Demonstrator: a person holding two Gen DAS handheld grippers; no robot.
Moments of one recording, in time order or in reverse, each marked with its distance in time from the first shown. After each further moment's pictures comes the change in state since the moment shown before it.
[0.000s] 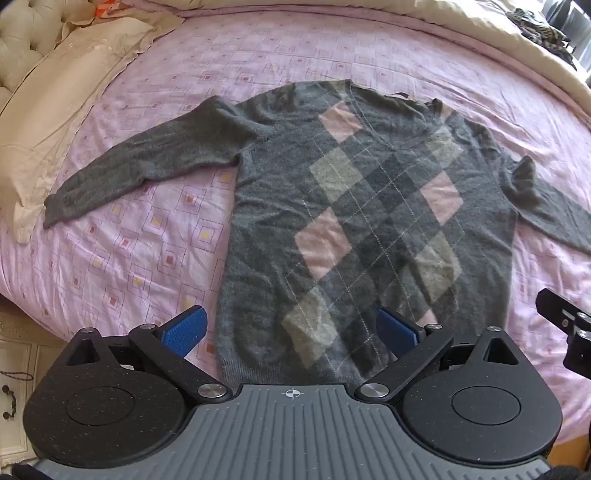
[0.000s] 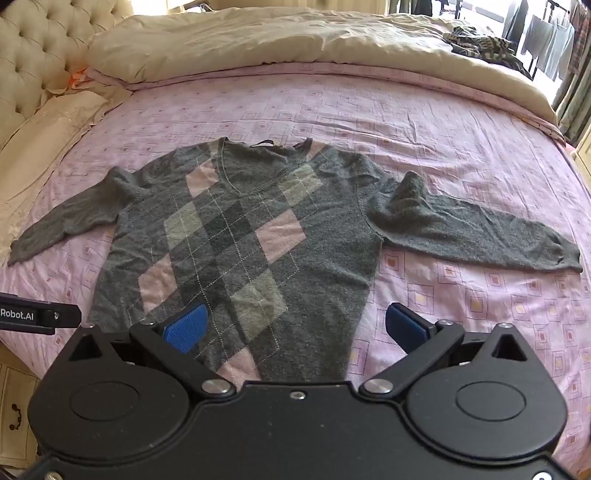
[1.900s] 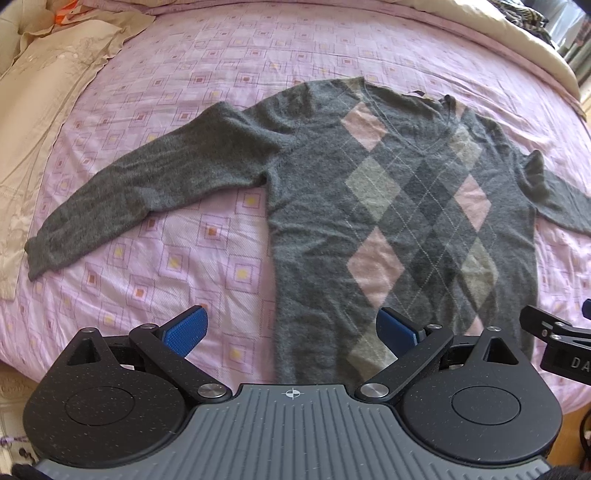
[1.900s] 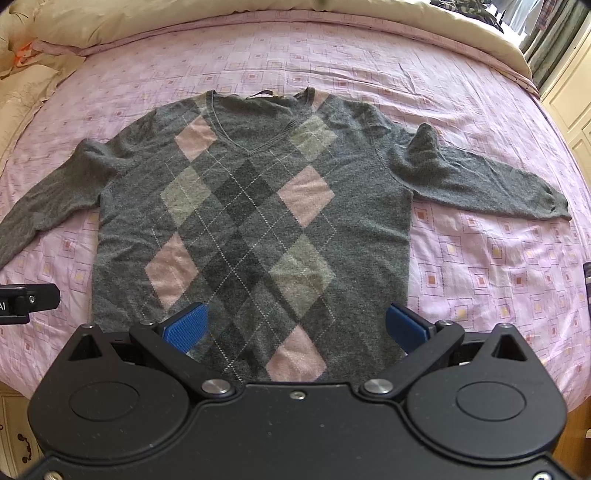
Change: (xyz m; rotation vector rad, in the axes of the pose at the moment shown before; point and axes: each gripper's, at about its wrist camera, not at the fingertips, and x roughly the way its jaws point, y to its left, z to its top) left arm 0.032 0.088 0.052 0.045 0.064 -0.101; right arm 0.042 0.103 0.020 0.095 0.183 -0.165
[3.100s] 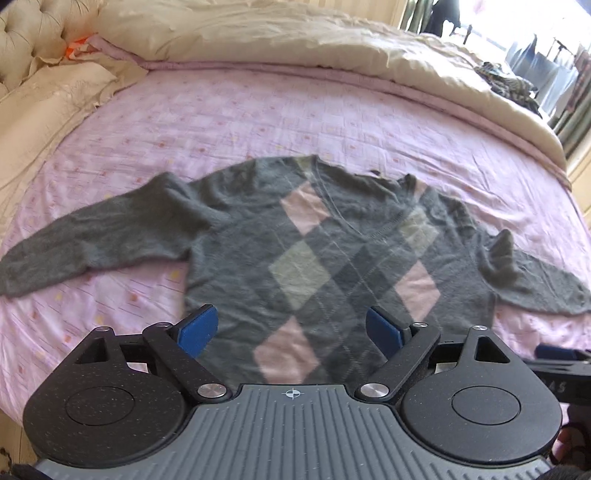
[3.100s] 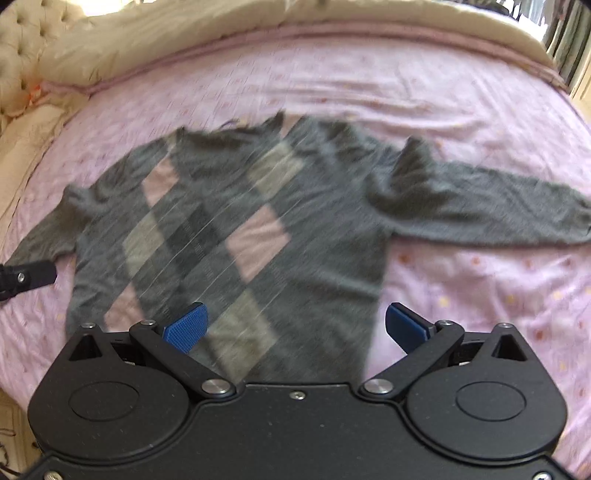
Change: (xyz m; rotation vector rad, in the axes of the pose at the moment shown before) left arm 0.005 -0.086 0.022 -0.112 -0.248 -0.035; right arm 0.057 -0.119 0.036 0.025 -0.099 0.170
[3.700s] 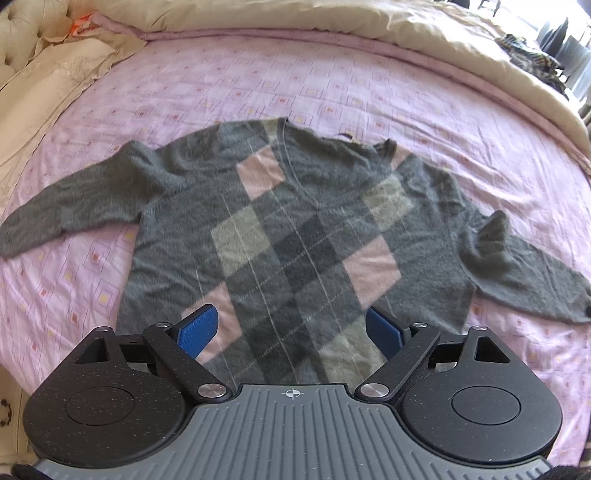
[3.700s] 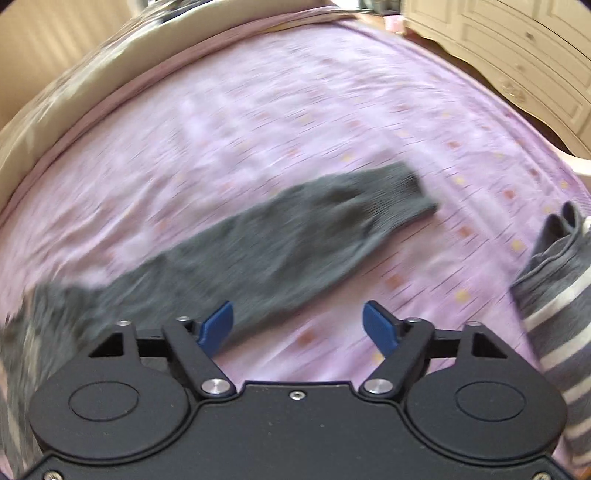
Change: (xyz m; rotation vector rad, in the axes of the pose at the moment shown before) left arm 0.019 -0.086 -0.005 -0.055 0.128 0.110; right arm 0.028 -0.338 0.037 0.541 -0.041 -0.197
